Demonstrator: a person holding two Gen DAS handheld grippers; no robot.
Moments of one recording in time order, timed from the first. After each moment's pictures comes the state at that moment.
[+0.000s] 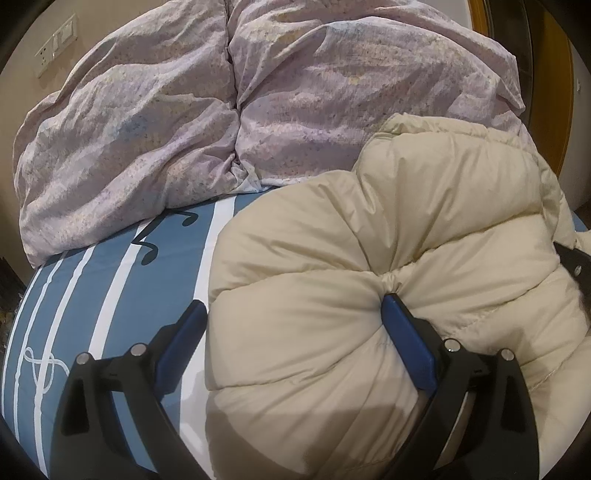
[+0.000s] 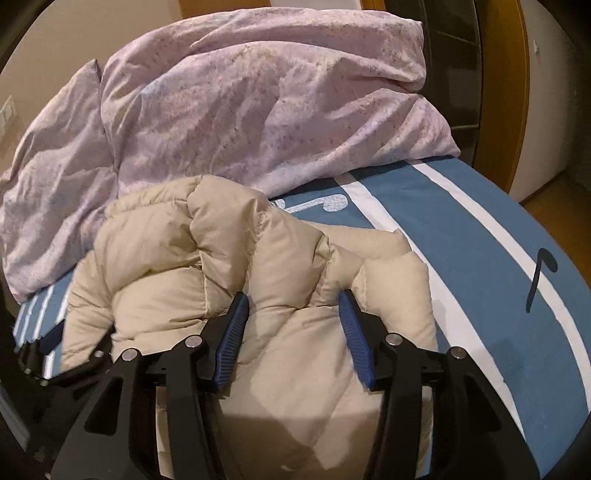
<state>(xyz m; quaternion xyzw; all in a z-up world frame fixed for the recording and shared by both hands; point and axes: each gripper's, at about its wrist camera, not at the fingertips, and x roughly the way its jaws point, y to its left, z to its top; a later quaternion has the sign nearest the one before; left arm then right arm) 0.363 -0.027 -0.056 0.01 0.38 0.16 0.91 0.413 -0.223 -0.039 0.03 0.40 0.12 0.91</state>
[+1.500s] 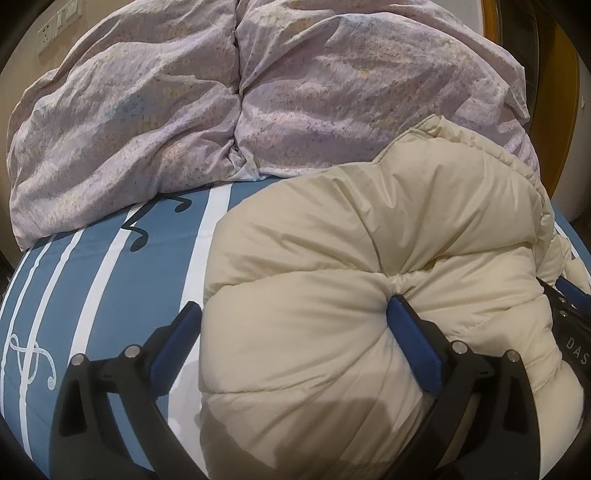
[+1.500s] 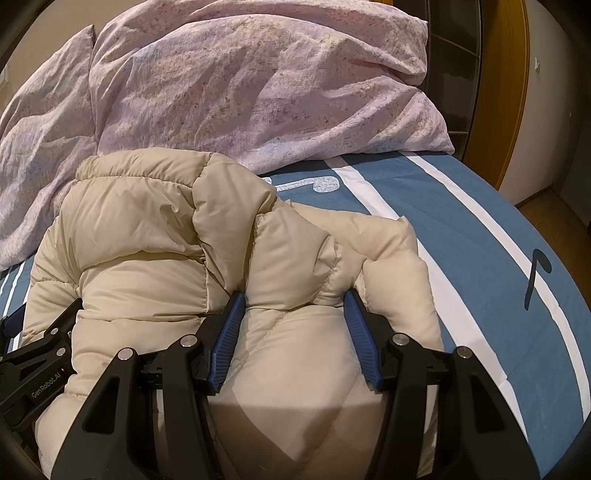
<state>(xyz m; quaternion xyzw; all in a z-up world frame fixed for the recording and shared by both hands) 0.368 -0.017 -0.062 -0.02 0.39 0.15 0.91 0.419 -0.212 -0.056 0.00 0.42 0.09 0.90</state>
